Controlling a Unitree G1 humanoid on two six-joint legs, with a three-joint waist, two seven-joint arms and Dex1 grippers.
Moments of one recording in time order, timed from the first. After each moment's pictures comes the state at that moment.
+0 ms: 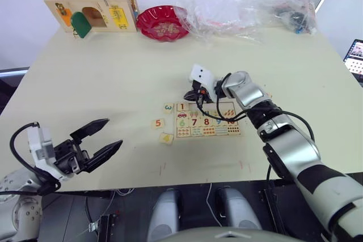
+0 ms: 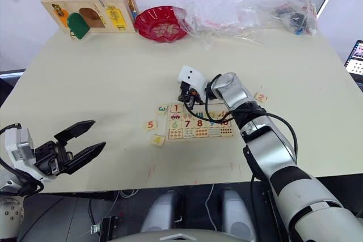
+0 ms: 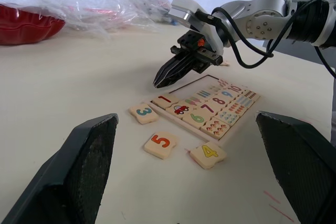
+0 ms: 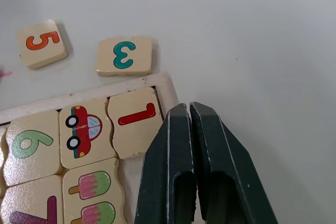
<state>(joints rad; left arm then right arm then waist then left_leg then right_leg) 0.26 0.64 0.56 -0.15 -0.78 0.17 -1.26 -1.11 -0.11 0.32 0.89 -0.07 0.22 1.04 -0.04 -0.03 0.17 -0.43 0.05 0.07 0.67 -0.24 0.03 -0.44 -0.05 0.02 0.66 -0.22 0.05</state>
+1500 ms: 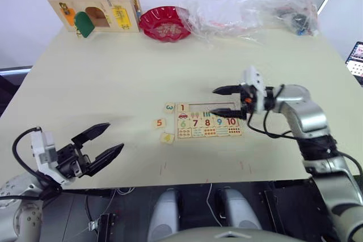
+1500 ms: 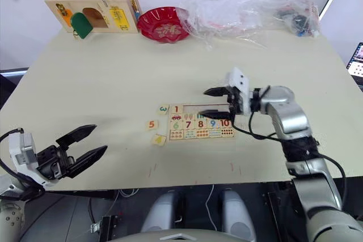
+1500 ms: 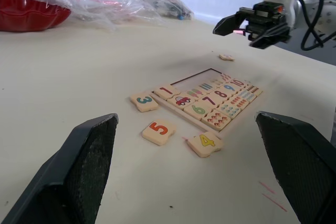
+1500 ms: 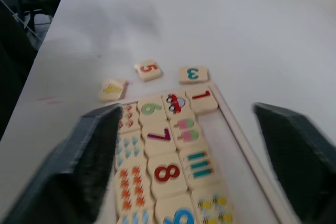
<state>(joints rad) 0.29 0.63 0.54 -0.16 -0.77 0.17 -1.24 -0.58 -0.47 0.08 0.03 0.30 0.43 1.25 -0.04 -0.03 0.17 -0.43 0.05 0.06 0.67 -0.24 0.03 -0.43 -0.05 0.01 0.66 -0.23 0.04</state>
